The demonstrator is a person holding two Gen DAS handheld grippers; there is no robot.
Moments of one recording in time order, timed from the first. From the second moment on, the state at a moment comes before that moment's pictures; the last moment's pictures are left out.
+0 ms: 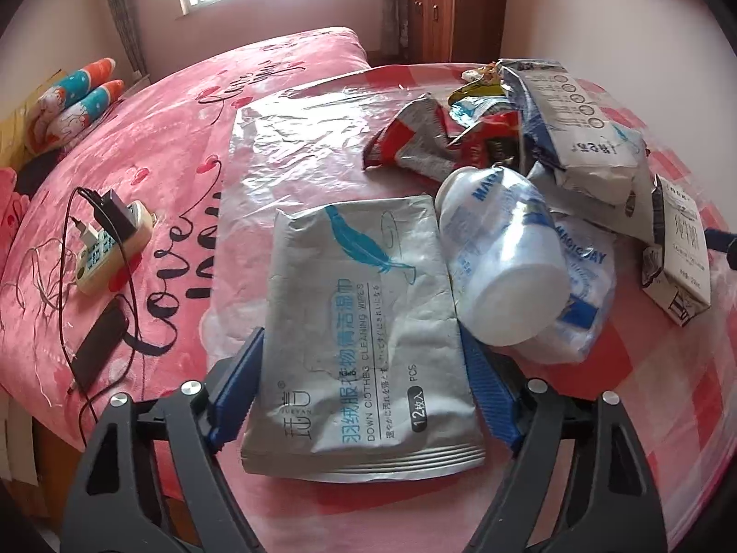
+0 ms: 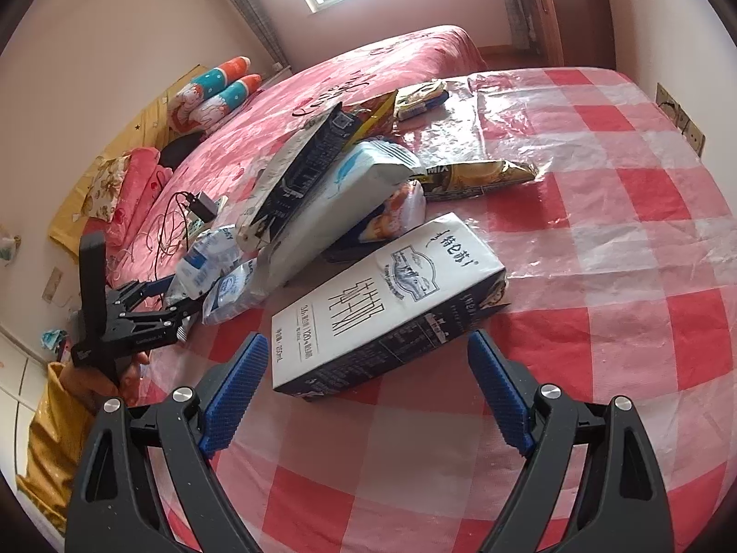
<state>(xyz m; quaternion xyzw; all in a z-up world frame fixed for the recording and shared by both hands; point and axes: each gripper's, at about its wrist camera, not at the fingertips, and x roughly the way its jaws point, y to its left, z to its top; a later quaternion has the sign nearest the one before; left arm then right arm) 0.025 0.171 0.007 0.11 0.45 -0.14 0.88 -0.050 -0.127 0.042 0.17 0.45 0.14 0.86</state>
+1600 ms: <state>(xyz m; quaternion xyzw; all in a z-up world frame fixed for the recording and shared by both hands) -0.042 0.094 0.003 -0.31 0.50 -0.37 0.72 -0.066 -0.155 0.035 0.10 0.47 0.06 0.87</state>
